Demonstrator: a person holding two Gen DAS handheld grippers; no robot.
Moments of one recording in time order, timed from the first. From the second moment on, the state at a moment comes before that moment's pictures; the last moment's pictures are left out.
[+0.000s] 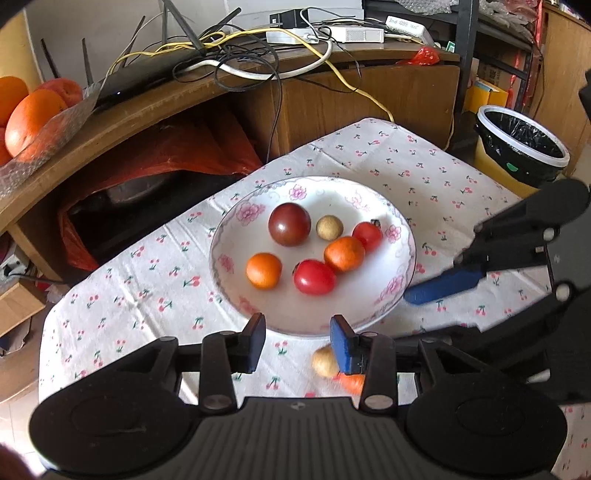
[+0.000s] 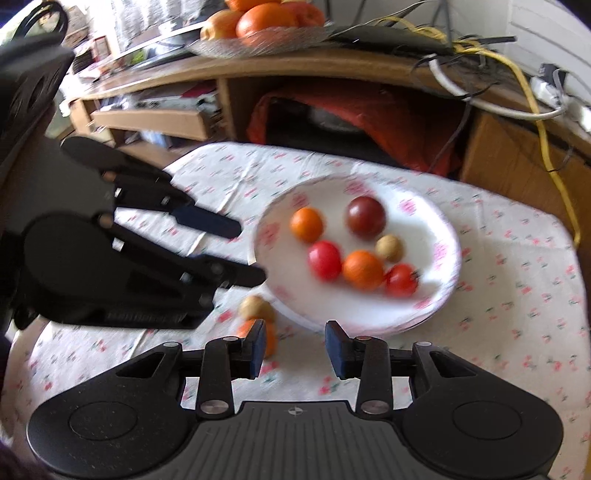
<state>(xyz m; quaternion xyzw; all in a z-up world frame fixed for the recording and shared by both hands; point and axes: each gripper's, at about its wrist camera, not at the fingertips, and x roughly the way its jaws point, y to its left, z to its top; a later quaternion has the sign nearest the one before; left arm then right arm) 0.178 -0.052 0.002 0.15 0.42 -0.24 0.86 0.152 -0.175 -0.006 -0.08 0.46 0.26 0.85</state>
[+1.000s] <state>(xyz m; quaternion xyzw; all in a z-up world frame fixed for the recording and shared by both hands) 0.175 -0.033 -0.018 0.12 0.46 -0.26 0.84 0.156 -0.156 -0.038 -0.07 0.50 0.27 0.82</state>
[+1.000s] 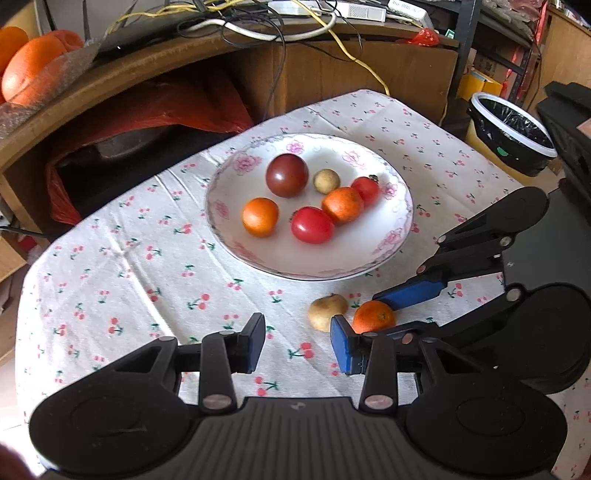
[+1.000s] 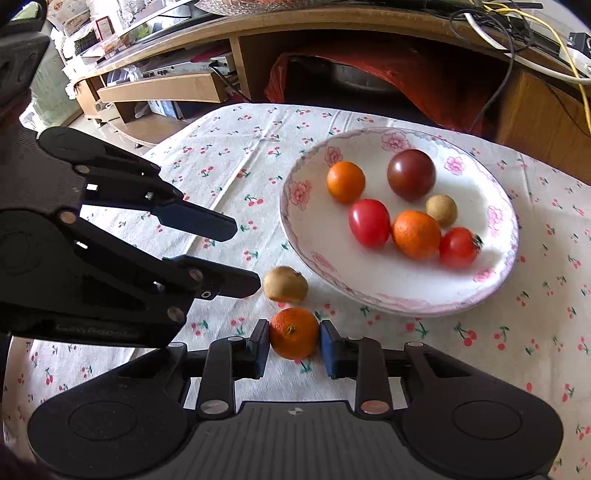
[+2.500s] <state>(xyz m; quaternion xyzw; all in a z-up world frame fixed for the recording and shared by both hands) 0.146 -0.063 -0.037 0.17 0.47 -0.29 0.82 0.141 -0.189 -0.035 -0.09 0.51 0.25 0.82</state>
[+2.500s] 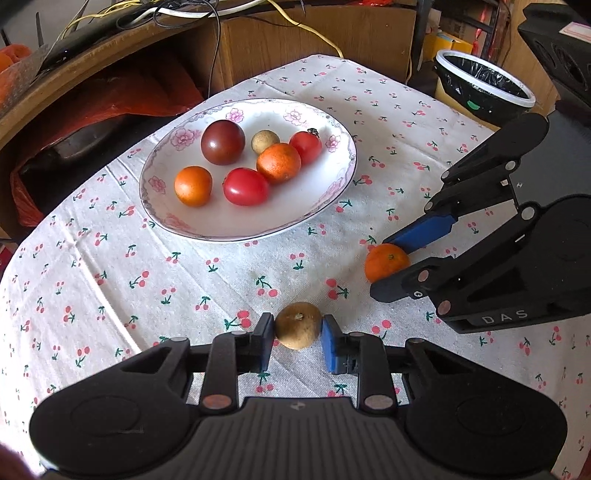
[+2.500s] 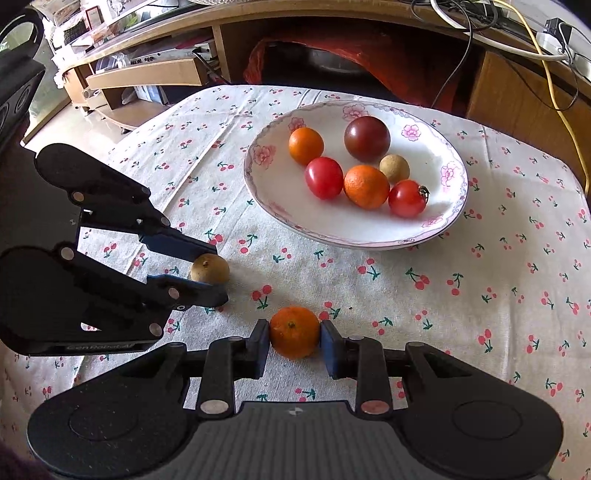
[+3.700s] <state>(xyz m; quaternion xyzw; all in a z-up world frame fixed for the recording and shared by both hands) 0.150 -0.068 -0.020 0.17 0.45 -0.28 0.83 0.140 -0.187 -0.020 -0.09 0.50 0.25 0.83</state>
